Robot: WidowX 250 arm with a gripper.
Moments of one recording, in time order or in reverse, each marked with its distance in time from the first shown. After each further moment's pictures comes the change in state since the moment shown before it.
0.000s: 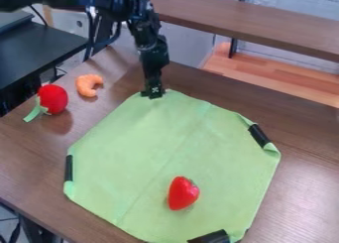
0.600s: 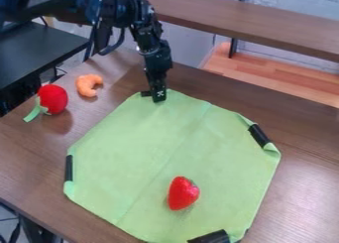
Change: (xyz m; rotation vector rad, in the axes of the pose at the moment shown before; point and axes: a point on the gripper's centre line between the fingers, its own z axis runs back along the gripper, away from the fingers) arm 0.005 -0.005 -0.010 -0.069 -0.027 0.063
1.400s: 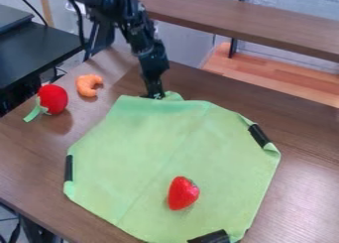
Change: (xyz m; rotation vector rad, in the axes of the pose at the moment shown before) arm 0.000 -0.026 0.024 -0.022 -0.079 -0.022
